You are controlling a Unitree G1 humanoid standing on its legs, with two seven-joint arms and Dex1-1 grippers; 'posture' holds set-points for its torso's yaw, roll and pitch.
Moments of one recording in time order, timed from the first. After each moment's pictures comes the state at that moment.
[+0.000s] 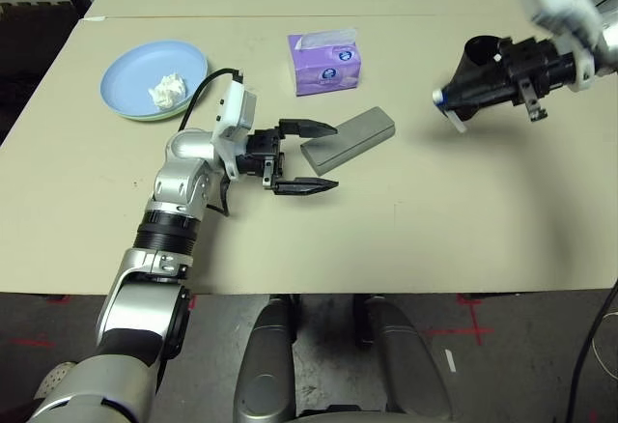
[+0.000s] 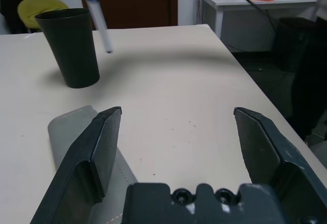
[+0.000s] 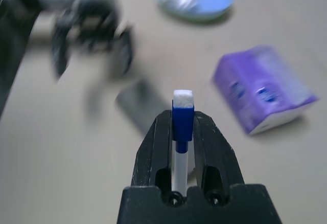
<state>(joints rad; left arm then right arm) -0.77 0.42 -0.05 0.41 -0.39 -0.02 -1.49 -1.09 -0.80 0.12 0.54 0.53 0.20 1.34</state>
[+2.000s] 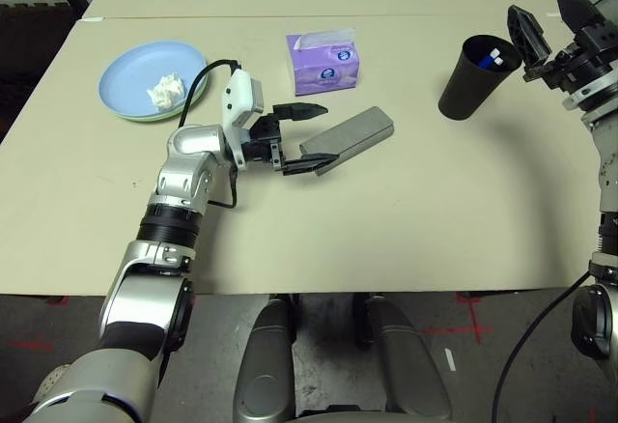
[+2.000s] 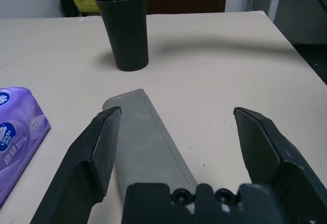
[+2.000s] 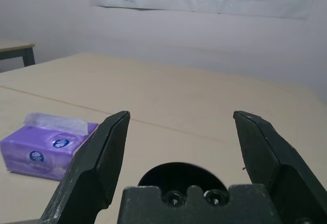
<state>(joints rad) -0.81 0.41 -0.04 0.48 -0.32 -0.05 -1.29 -0.68 -0.56 -0.33 0.13 0.44 0.21 0.51</state>
